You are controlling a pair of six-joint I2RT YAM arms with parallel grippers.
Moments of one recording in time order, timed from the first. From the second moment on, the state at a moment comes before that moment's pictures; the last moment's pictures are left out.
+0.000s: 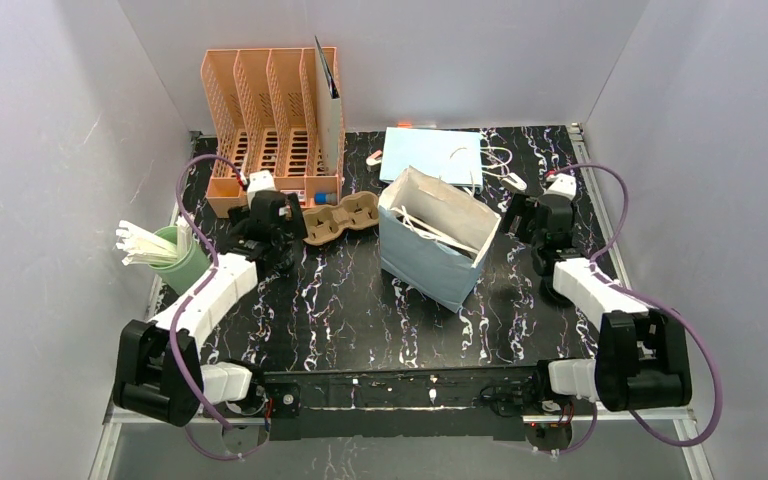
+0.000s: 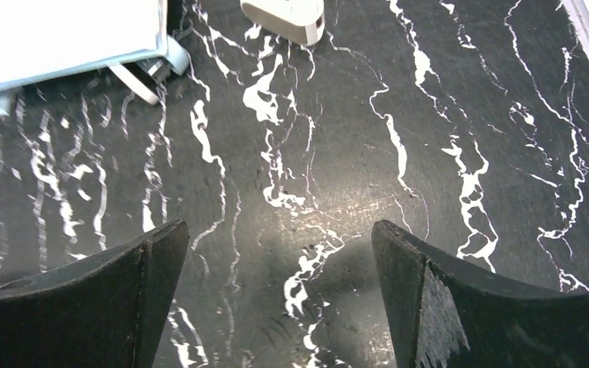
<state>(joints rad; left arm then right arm) -0.29 1.25 0.84 -0.28 -0.45 -0.36 0.11 1.26 0.67 0.08 0.19 0.31</state>
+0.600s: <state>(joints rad) -0.11 1.57 0.41 0.64 -0.36 -0.07 0.05 1.60 0.25 0.98 0.10 0.07</state>
